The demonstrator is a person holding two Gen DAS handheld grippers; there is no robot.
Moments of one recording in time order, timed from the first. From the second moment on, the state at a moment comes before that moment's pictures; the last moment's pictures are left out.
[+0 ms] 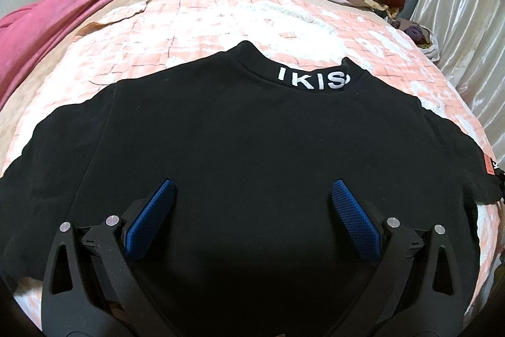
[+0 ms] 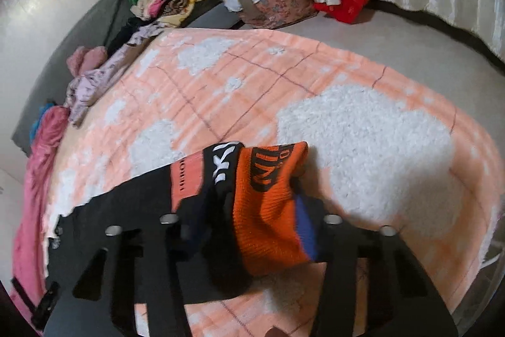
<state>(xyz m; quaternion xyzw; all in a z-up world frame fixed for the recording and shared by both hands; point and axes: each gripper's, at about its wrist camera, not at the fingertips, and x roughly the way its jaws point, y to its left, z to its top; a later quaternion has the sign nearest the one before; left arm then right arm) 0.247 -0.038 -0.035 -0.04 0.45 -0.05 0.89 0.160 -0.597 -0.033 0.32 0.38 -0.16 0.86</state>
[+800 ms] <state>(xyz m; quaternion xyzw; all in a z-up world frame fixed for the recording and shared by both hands) 0.233 -0.015 -0.008 -0.07 0.42 -0.05 0.90 0.232 -0.364 0.059 0.26 0.35 0.13 0.89</state>
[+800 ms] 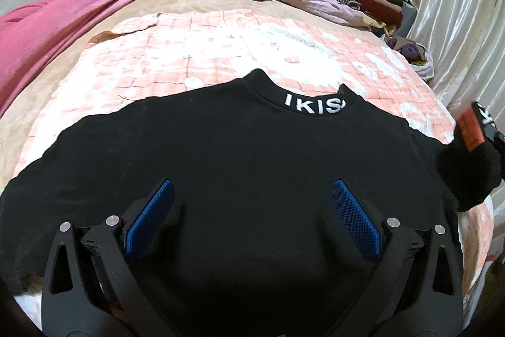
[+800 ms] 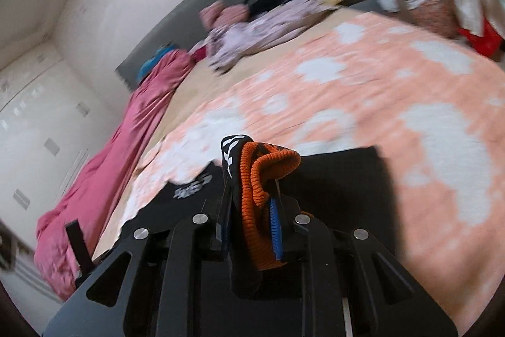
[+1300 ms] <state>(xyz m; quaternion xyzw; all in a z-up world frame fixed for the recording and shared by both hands) 0.234 0.006 -0.011 -0.09 0.43 -0.05 0.90 0.276 -0.235 0.060 0.23 0.38 0.23 0.86</state>
